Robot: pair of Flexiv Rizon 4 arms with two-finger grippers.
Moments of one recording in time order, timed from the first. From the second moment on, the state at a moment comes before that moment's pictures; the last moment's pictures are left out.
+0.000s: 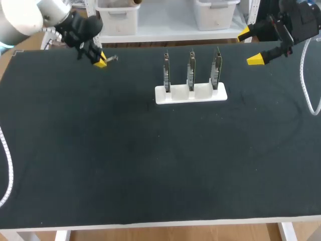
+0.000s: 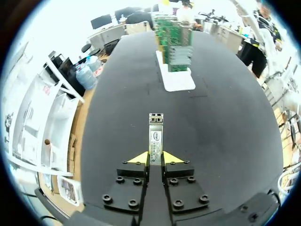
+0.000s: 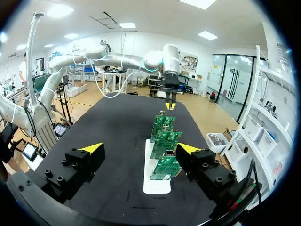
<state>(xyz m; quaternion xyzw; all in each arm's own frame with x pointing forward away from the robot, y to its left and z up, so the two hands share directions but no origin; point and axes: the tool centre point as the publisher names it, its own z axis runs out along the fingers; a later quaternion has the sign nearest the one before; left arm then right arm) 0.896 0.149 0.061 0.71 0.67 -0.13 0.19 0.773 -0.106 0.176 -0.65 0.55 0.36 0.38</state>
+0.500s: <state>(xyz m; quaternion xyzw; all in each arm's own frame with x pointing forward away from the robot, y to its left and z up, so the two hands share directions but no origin) 0.897 0.094 0.124 0.72 0.65 -0.12 0.21 0.773 -0.106 0.176 -0.65 0.55 0.36 0.38</state>
